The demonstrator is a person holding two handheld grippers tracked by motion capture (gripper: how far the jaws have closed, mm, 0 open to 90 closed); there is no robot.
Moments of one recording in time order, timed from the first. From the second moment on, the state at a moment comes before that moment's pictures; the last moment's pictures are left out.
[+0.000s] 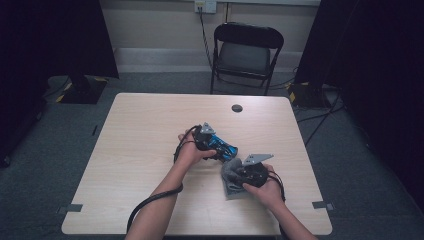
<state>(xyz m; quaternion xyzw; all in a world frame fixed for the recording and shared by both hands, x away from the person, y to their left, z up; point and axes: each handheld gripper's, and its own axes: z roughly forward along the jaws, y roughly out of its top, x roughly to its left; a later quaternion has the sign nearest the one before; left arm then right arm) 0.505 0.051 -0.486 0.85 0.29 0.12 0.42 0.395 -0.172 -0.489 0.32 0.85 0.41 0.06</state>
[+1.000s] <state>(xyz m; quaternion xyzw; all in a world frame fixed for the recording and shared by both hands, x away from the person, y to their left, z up) 0.505 0.051 -0.486 0.85 0.29 0.12 0.42 0.381 -0.157 -0.483 0.26 0.87 0.42 0.04</state>
